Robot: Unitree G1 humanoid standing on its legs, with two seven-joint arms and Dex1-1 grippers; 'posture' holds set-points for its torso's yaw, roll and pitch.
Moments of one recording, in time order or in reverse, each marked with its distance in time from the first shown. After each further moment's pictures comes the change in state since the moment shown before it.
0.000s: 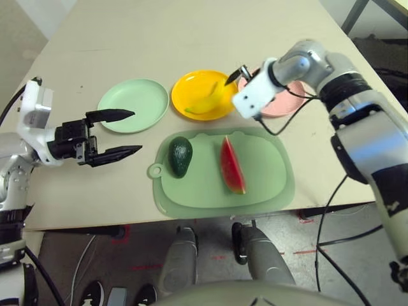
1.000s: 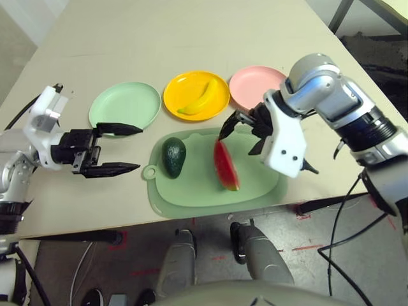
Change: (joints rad) left arm -0.010 0.093 -0.152 0.049 -0.059 -0.013 -0.111; right arm 0.353 -0.135 0.147 -0.930 0.448 0.163 0.373
